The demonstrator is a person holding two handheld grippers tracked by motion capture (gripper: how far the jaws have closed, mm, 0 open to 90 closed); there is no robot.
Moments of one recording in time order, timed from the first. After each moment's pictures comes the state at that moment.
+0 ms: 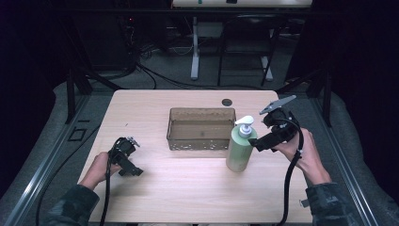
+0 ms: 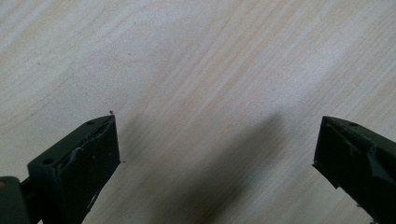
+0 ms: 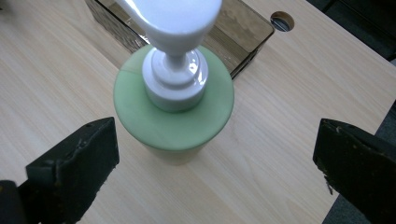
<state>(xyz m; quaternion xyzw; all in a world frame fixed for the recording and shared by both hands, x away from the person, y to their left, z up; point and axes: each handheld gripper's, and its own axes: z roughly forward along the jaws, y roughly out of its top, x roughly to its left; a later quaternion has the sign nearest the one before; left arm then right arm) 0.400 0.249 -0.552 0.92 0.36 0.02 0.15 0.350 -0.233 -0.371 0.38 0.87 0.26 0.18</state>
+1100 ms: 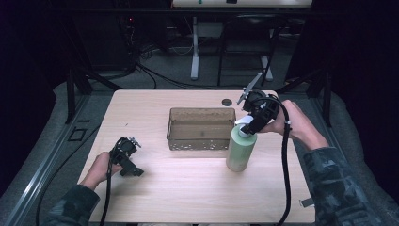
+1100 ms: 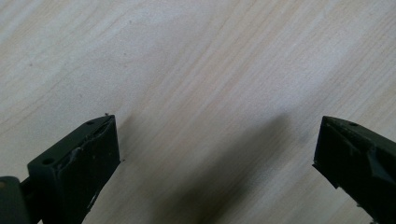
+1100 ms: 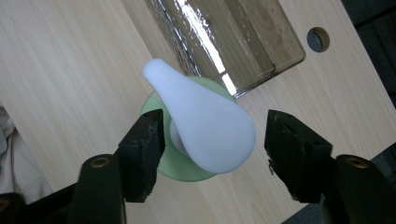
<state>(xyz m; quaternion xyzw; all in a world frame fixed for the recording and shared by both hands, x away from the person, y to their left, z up) 0.401 0.245 -0.555 0.92 0.36 0.01 0.14 0.388 -0.186 -0.331 0.24 0.95 0.15 0.13</state>
